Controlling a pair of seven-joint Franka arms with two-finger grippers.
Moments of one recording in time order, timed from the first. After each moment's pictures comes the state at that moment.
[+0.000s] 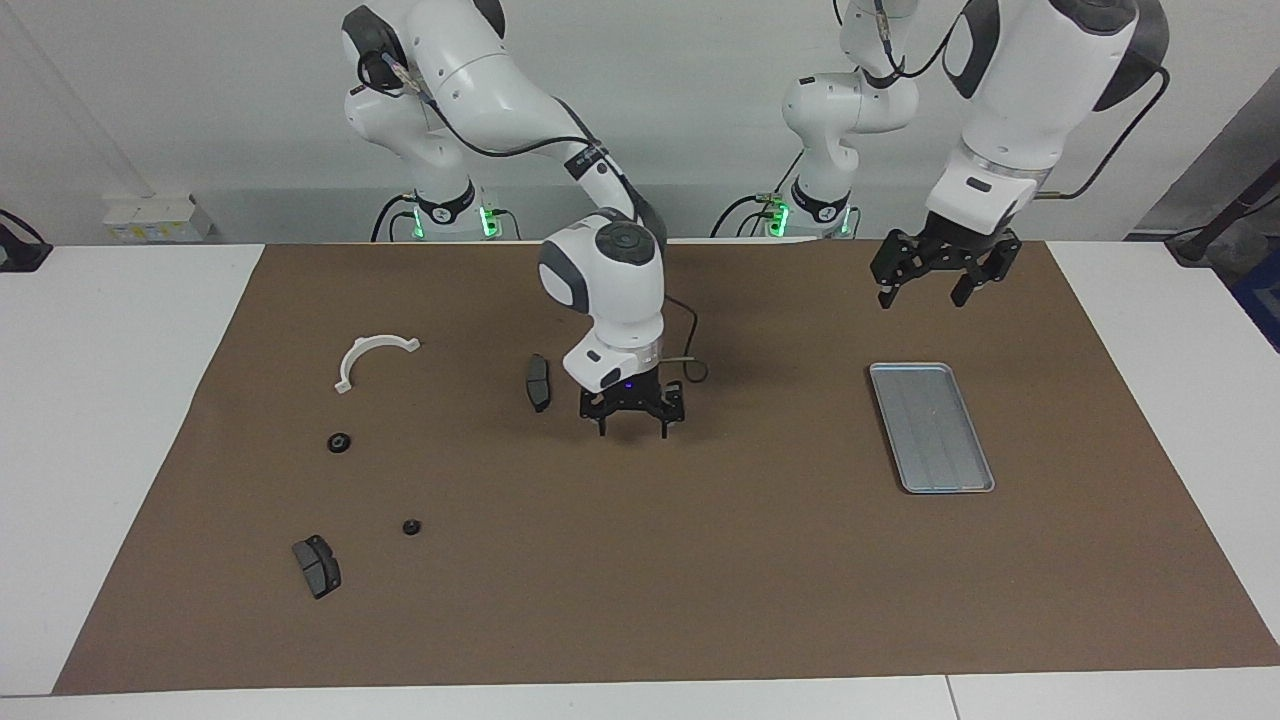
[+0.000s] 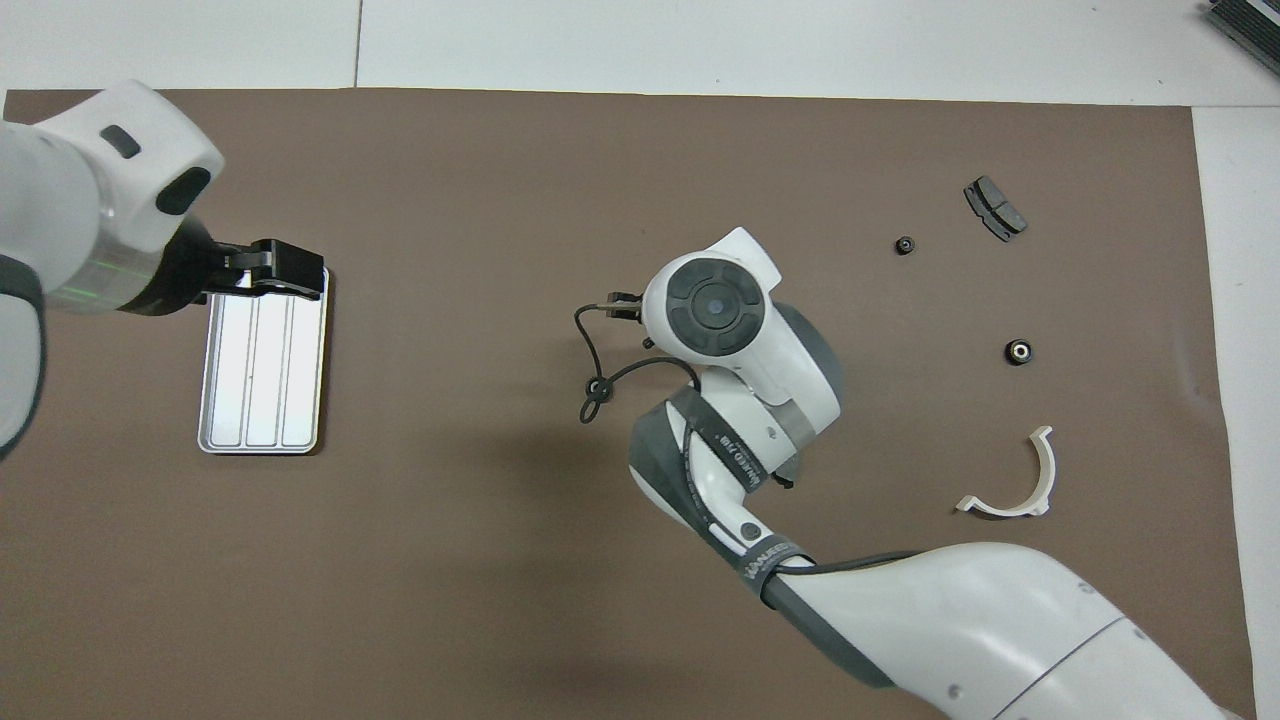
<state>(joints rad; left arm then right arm) -0.09 0.02 -0.17 -1.63 -0.02 1.76 -0.23 0.38 0.48 0.15 -1.66 -0.22 2.33 0.77</state>
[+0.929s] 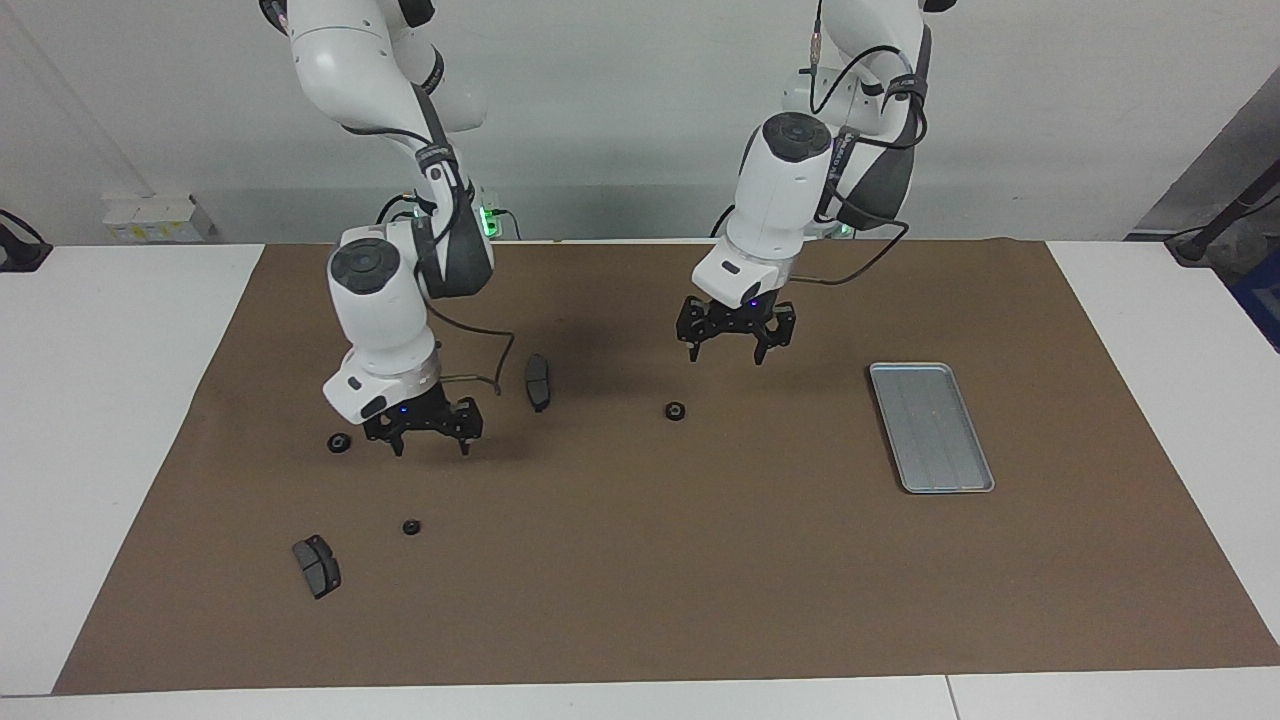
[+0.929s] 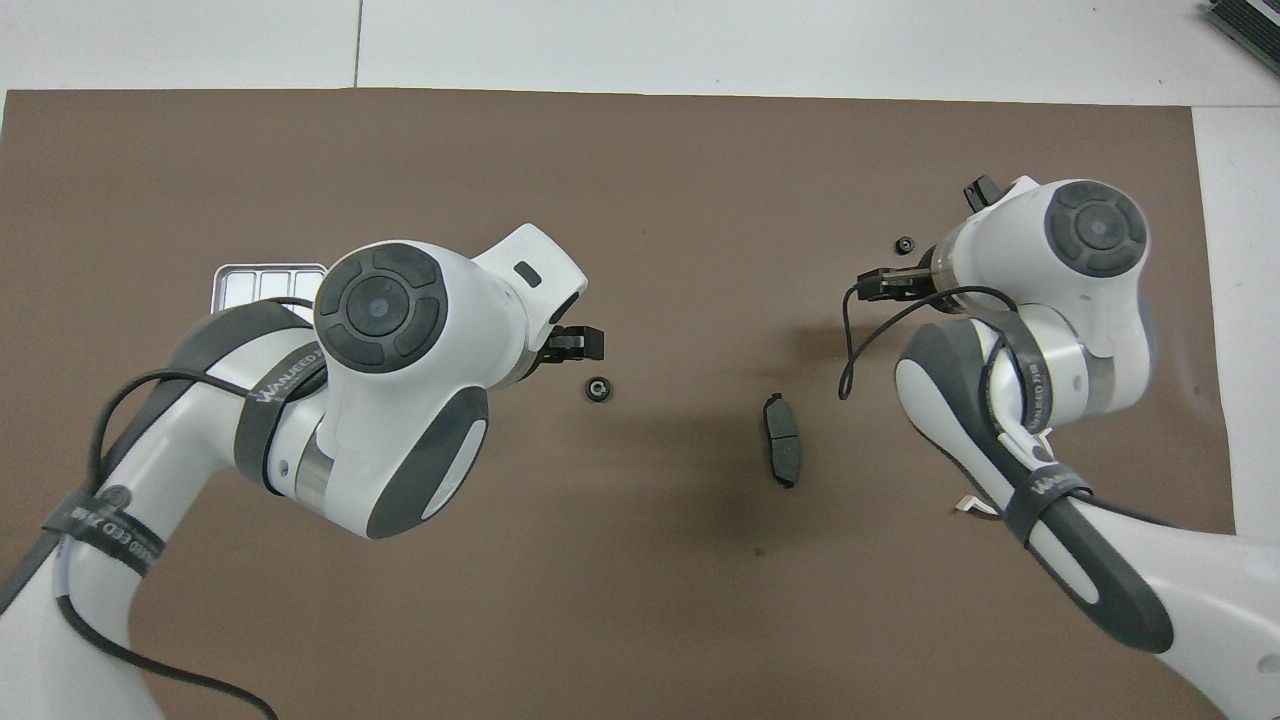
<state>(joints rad) -0.40 0.16 -0.18 -1.85 -0.02 2.16 -0.47 -0.04 0.30 0.15 -1.90 -0.12 2.31 0.15</state>
